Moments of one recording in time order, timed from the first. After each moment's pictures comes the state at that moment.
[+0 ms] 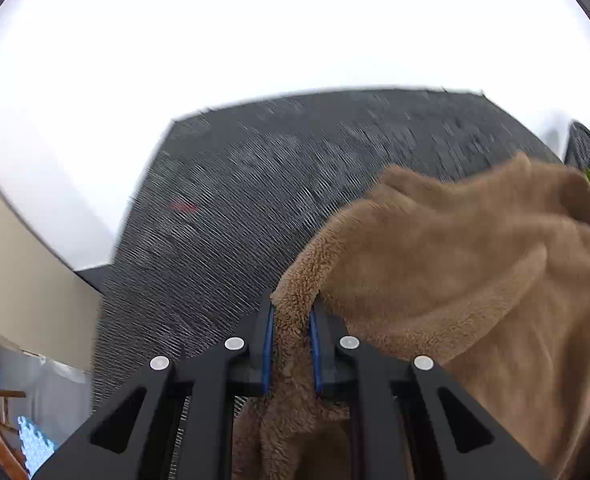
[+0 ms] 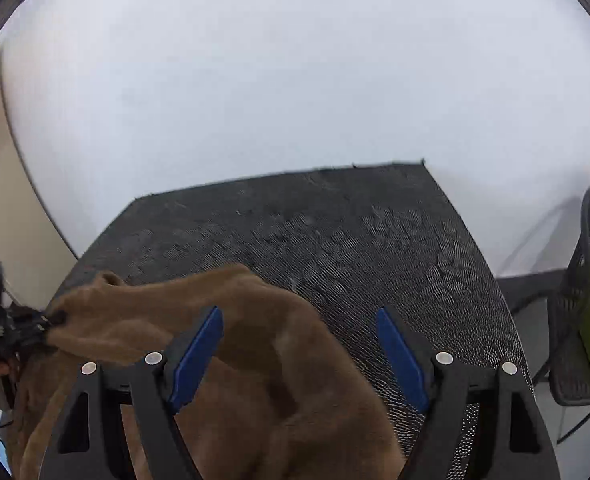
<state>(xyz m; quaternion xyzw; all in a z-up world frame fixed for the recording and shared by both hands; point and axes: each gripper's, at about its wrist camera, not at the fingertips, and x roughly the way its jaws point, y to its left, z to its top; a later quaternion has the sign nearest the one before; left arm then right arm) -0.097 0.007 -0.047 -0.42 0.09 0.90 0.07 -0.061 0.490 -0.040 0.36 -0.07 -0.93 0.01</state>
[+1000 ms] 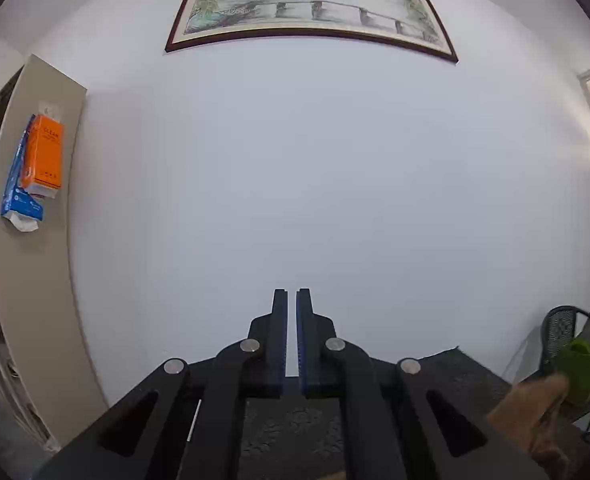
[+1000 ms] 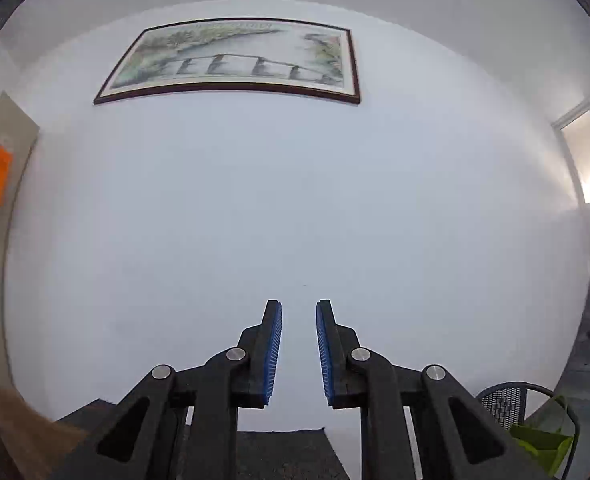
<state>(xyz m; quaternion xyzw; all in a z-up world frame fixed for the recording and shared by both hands) 0.120 0.116 0.222 0.00 0.00 1.00 0.04 0.140 0.439 0.200 -0.07 0.04 -0.99 -0.11</state>
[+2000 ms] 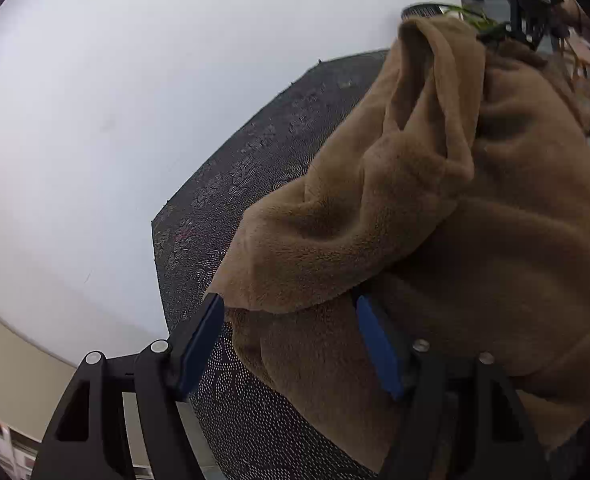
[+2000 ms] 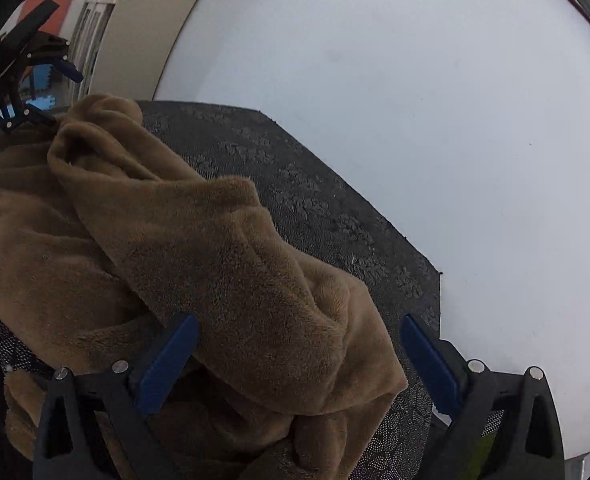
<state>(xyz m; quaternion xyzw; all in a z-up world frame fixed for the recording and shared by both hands) 0.134 0.145 -0.072 -0.28 0.38 0.86 0.21 0.102 0.381 -0.052 0.29 0.34 -0.89 0.10</state>
